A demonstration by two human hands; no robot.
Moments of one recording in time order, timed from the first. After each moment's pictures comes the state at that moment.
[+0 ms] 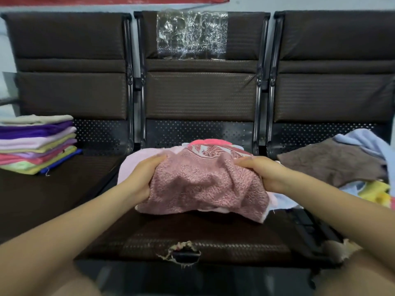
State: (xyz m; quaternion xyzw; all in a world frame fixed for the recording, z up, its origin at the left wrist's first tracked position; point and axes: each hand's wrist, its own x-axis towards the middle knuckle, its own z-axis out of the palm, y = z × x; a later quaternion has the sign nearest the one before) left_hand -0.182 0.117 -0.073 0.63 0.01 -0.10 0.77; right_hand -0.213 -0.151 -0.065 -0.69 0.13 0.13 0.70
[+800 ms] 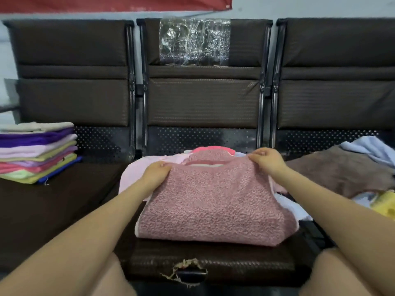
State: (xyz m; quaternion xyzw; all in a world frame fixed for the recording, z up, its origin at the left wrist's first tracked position) left_hand -0.099 0.117 -0.112 0.90 -0.03 -0.02 0.44; right_hand -0.142 -0.194 -0.094 -0.85 0.16 -0.14 0.49
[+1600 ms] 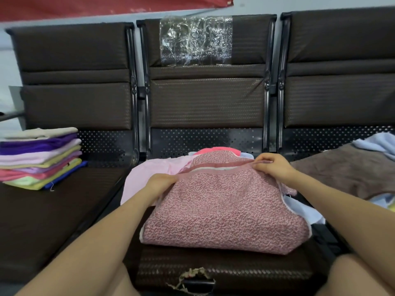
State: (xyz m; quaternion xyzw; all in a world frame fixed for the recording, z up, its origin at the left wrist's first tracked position) left_hand -0.083 0.124 -0.137 0.82 0.09 -0.16 0.55; right_hand -0.135 -0.210 -0.107 -0.86 0.06 -0.07 0.51
